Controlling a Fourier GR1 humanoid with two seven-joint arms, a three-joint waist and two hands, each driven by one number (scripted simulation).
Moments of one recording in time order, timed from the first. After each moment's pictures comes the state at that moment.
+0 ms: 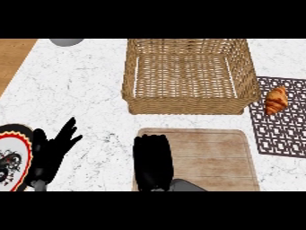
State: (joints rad) left arm 0.04 0.33 -0.19 -1.40 0.22 0.11 0.22; right arm -0.51 -0.01 0.94 -1.46 0.90 0.12 1.05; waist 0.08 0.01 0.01
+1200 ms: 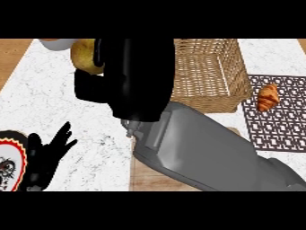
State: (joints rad) left arm 0.08 0.33 -0.17 -1.42 0.22 0.12 0.23; right arm -1.13 -0.01 0.53 -1.47 0.89 -0.35 1.18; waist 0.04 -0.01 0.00
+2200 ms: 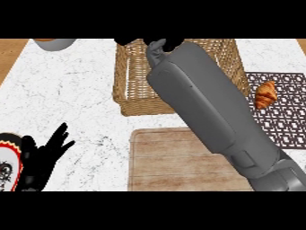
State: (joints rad) left arm 0.10 0.33 -0.14 -1.44 0.21 0.10 0.22; right arm -1.27 0.00 0.25 -0.98 0.76 -0.46 0.98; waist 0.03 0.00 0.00
